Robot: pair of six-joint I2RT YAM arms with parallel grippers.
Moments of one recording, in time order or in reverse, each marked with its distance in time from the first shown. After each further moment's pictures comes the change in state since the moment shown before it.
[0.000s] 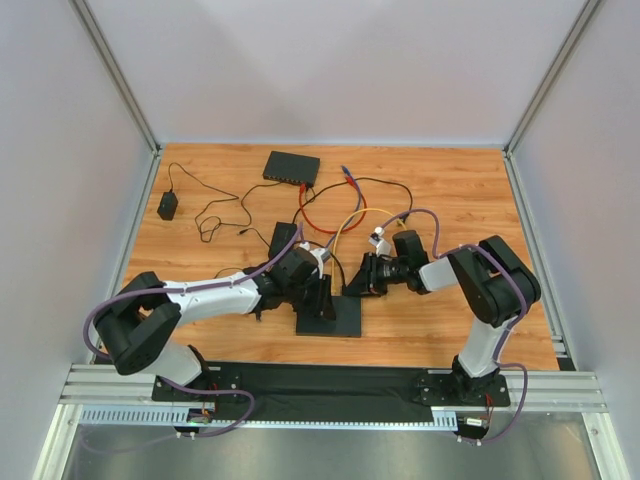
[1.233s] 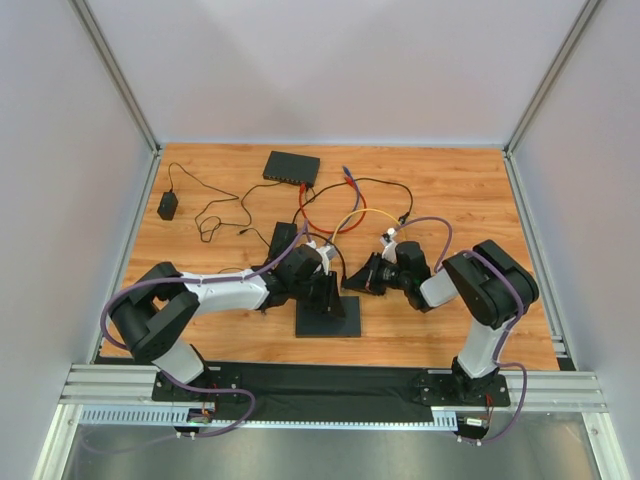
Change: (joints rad) left arm 0.013 0.114 0.011 0.143 0.094 -0.052; right arm 0.044 0.016 -0.146 0.404 0.258 0.238
